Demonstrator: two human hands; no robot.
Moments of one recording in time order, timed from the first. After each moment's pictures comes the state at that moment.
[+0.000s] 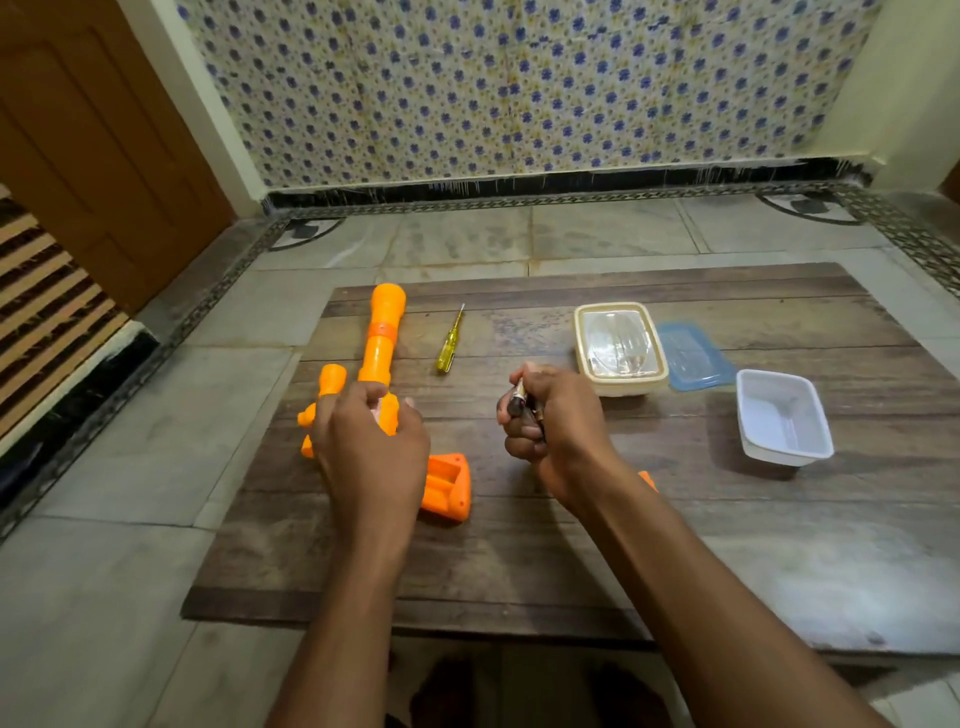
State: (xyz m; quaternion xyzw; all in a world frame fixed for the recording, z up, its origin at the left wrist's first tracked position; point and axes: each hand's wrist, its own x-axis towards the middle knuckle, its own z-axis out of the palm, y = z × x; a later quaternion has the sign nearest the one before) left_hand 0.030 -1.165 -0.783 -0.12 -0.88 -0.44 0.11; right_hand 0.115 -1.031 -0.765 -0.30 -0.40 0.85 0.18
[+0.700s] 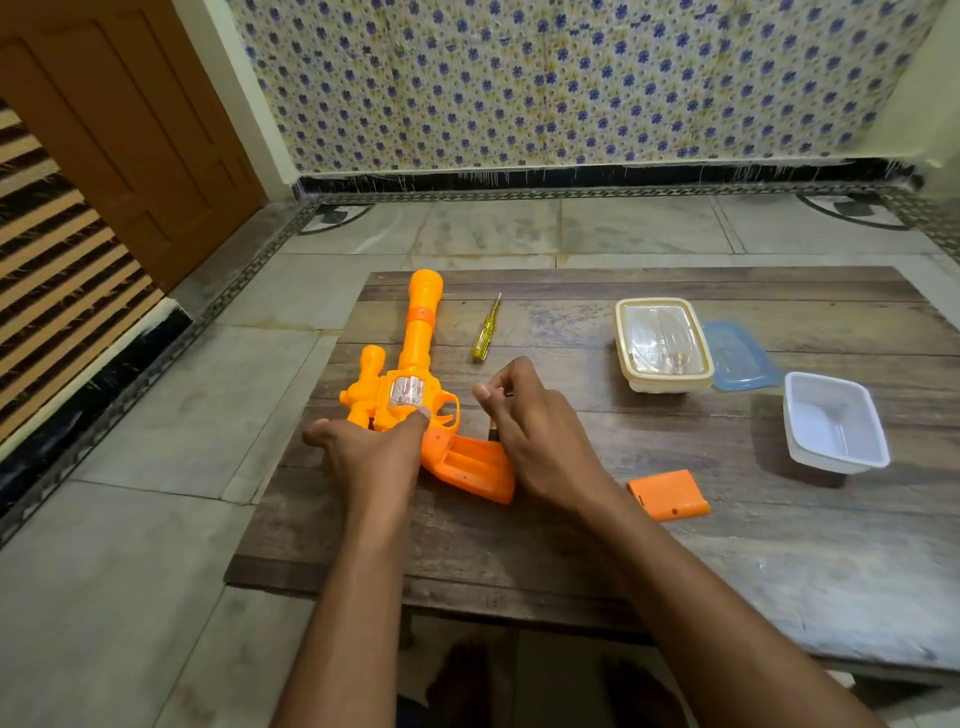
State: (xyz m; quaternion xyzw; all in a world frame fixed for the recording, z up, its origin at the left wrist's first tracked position) left_hand 0.007 -1.186 -0.796 0.12 -0.81 -0.57 -0.05; right_hand 0.101 -1.063 -0.788 -0.18 -0.87 0.42 0.19
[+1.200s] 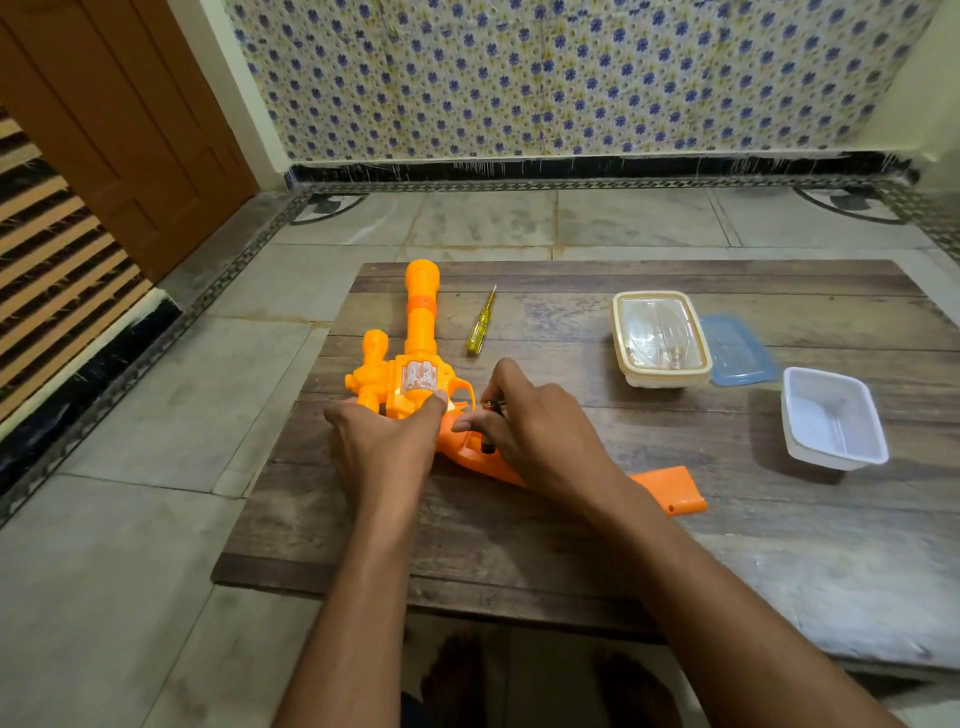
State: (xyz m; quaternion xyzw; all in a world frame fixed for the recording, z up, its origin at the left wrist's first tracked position) left_hand 0.016 -1.176 -0.788 0.07 -0.85 -0.51 -0.04; right_hand 0.099 -1.055 -0.794 -0.16 -0.92 0.32 0.17
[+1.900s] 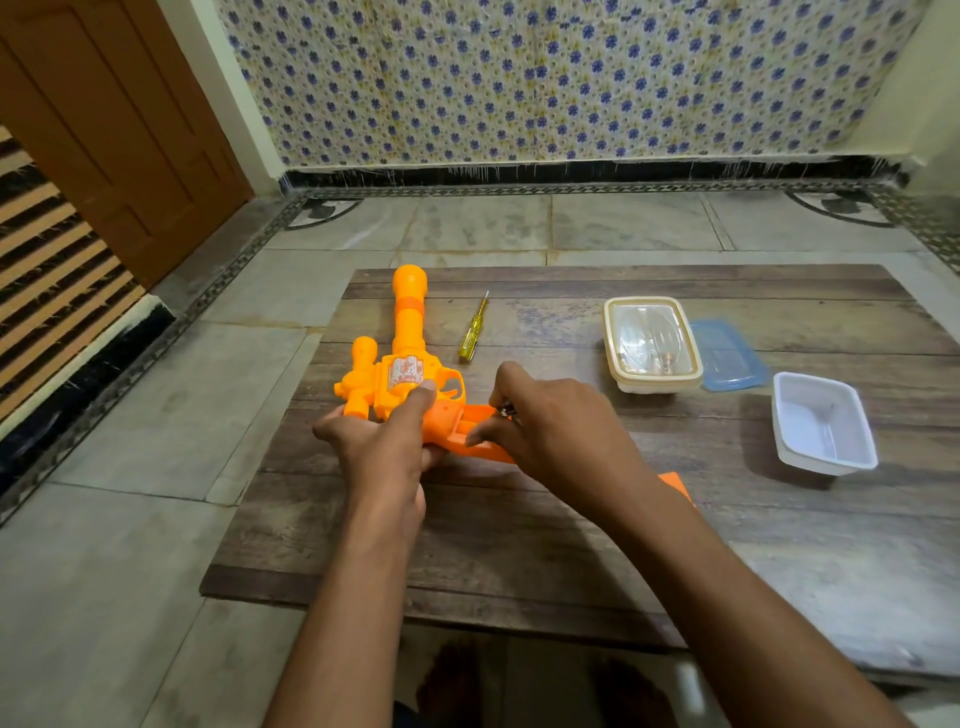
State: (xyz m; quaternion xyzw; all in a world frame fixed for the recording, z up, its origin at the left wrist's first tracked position) left_hand 0.020 -1.160 -0.786 0.13 -0.62 -0.77 -0.13; right_hand 0.122 -1.049 -0.755 -0.12 -0.96 0.20 0.16
